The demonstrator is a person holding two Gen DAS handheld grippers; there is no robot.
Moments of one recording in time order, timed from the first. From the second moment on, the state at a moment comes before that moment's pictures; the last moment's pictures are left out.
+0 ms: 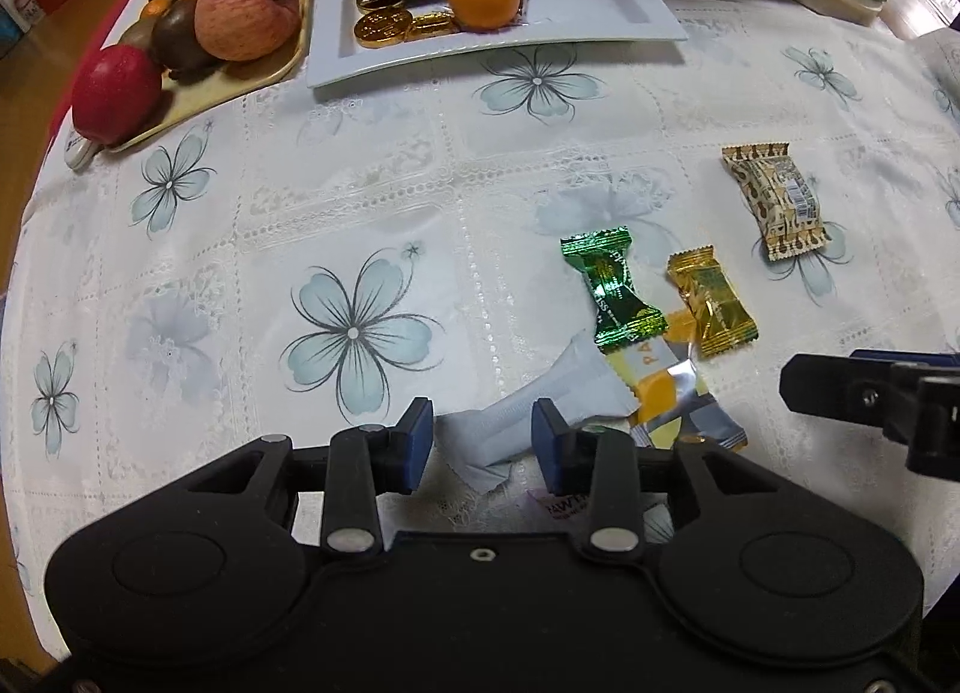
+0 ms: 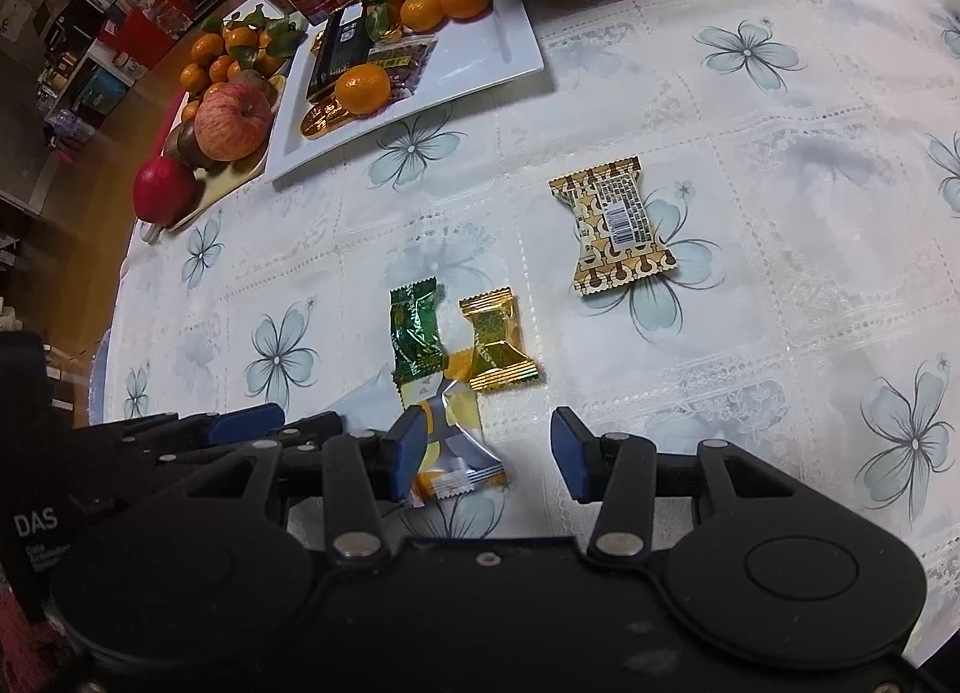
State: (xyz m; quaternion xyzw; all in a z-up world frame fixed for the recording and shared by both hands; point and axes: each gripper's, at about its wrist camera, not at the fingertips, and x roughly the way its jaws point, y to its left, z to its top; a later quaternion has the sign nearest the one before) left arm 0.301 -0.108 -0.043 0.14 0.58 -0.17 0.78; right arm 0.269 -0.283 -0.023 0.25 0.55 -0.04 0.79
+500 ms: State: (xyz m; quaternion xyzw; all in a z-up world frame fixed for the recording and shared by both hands) left arm 0.319 -0.108 -0.056 0.12 0.59 -0.13 0.79; right arm 0.286 -0.293 -0.034 0.25 0.55 -0.08 0.79
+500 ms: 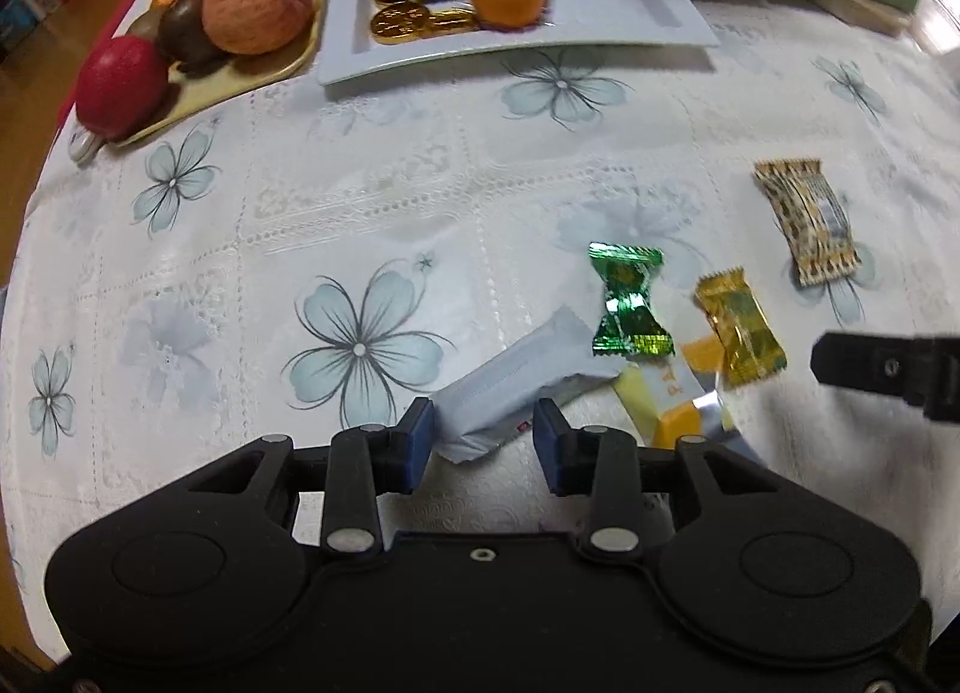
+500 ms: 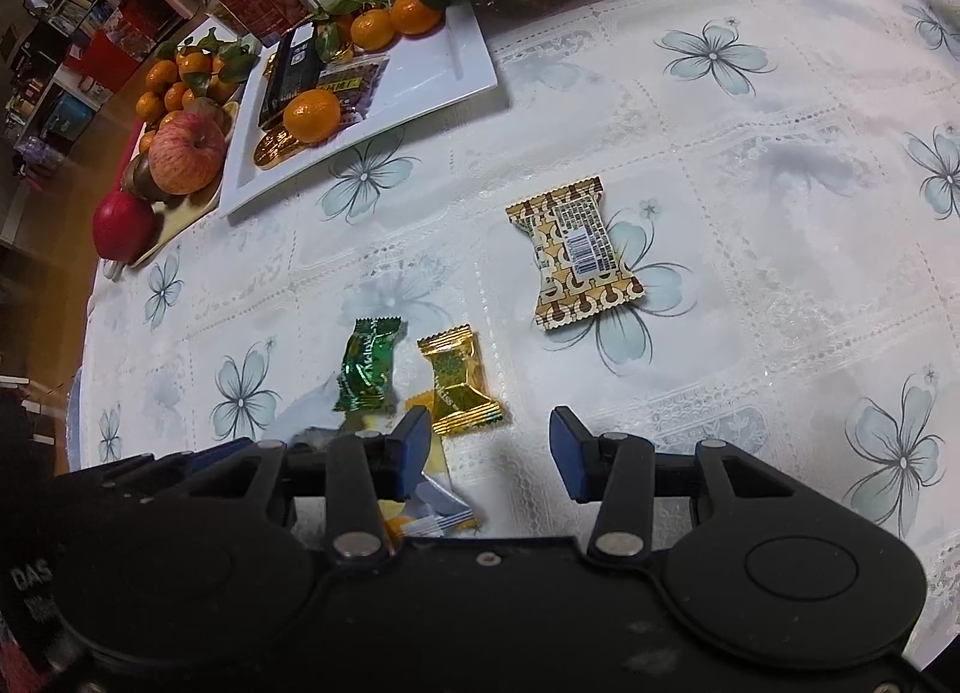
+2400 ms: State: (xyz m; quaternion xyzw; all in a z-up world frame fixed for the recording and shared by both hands) left arm 0.393 -0.062 -0.056 -0.03 0.58 0.00 0.82; right arm 0.306 -0.274 -0.052 0.22 0.56 -0.08 0.80
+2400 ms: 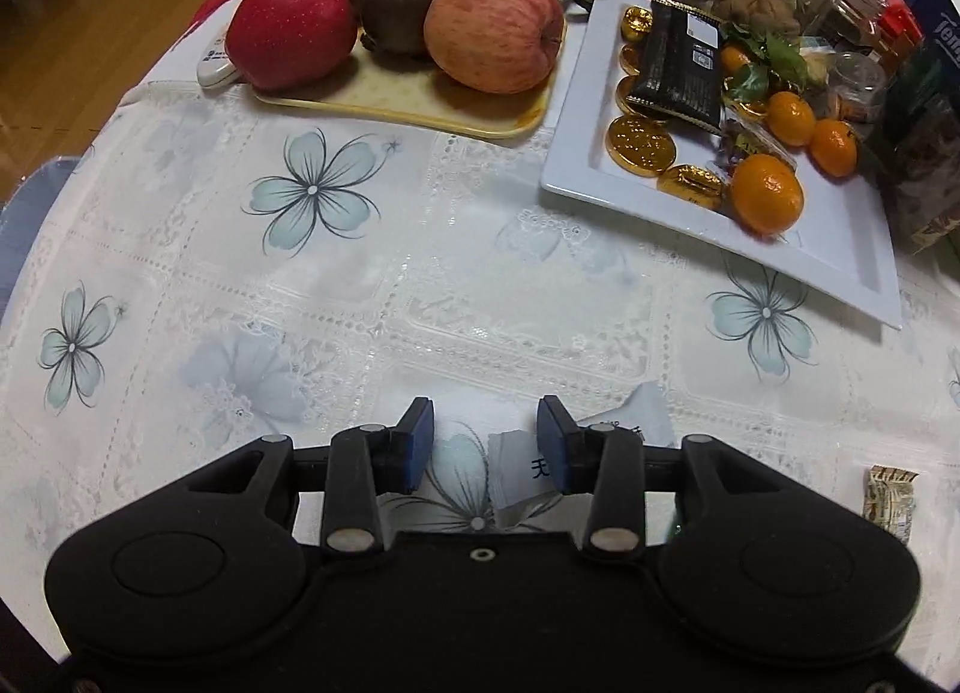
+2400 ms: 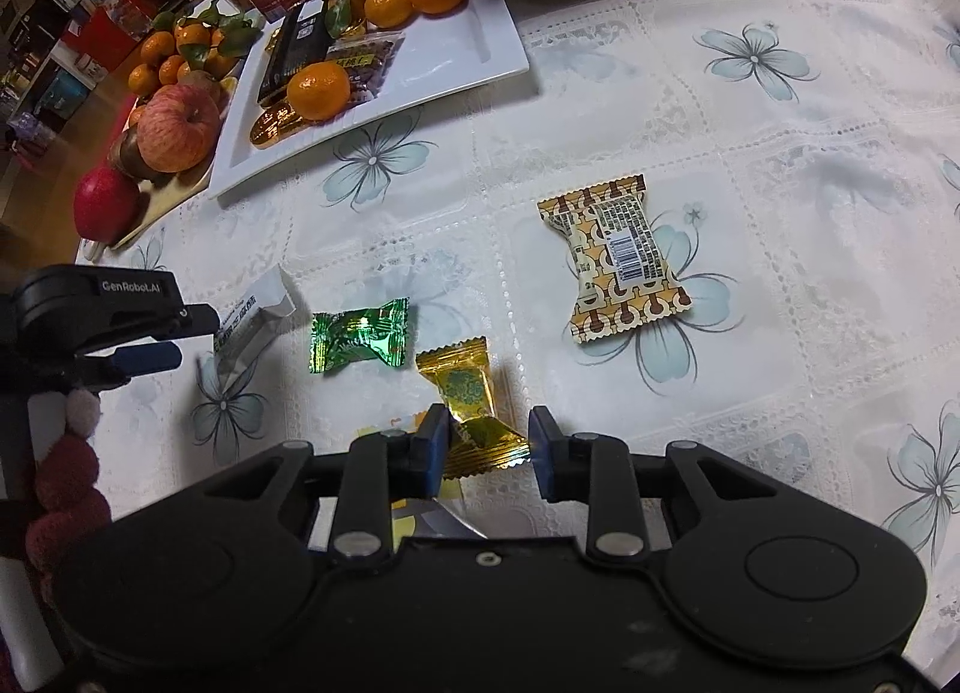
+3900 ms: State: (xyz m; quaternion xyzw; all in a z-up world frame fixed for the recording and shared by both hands) left arm 0.365 -0.078 -0.036 0.02 0.56 -0.10 0.82; right arm 0.295 -0.282 -0.045 0.25 0.56 -0.06 0.79
